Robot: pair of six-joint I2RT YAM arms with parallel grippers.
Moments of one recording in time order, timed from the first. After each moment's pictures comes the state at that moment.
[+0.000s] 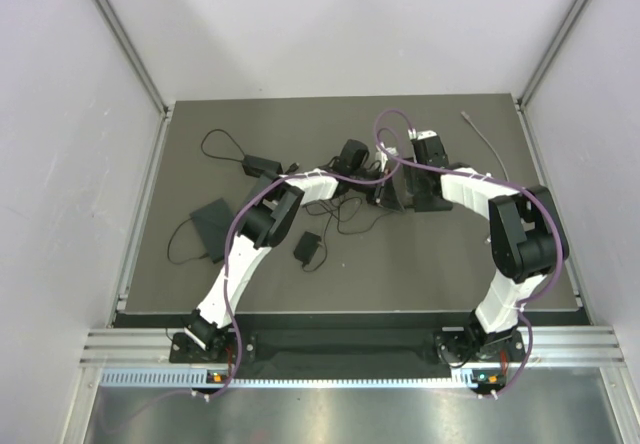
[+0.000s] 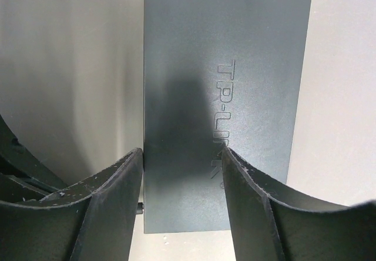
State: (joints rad) left arm -0.64 2.54 1.83 0.12 1.00 -0.53; right arm 0.30 1.77 1.08 -0.22 0.24 0.09
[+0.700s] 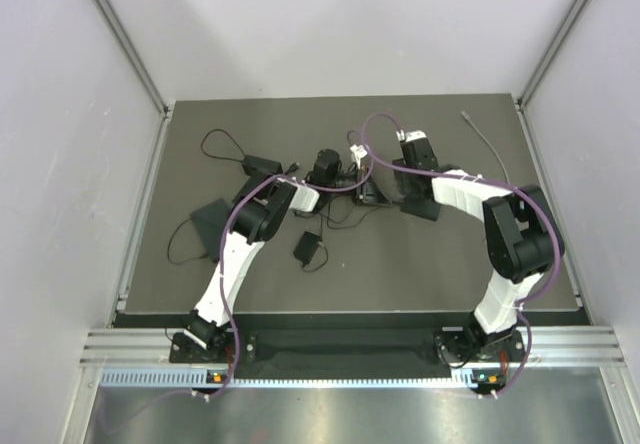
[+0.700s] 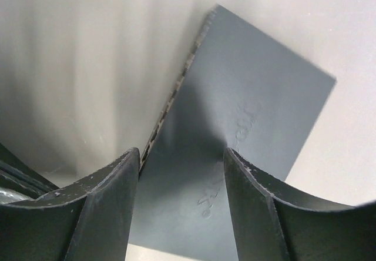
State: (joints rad) left arm -0.56 2.52 1.53 0.78 1.04 -1.00; right arm 0.36 1.77 1.08 -0.19 0.30 0.07
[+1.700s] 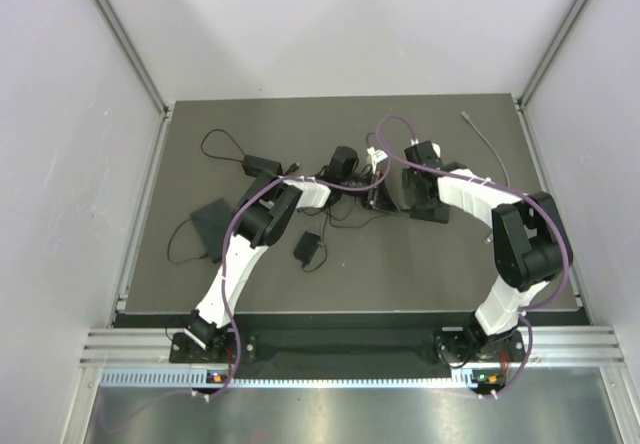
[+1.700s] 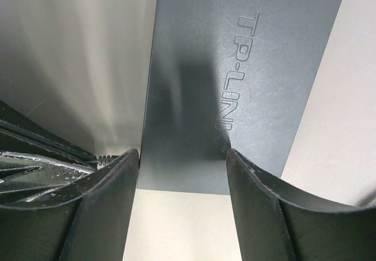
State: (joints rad) left arm -0.62 2.51 1.65 0.44 1.04 -0.75; right arm 0.36 1.71 1.09 -0.47 0.29 0.29
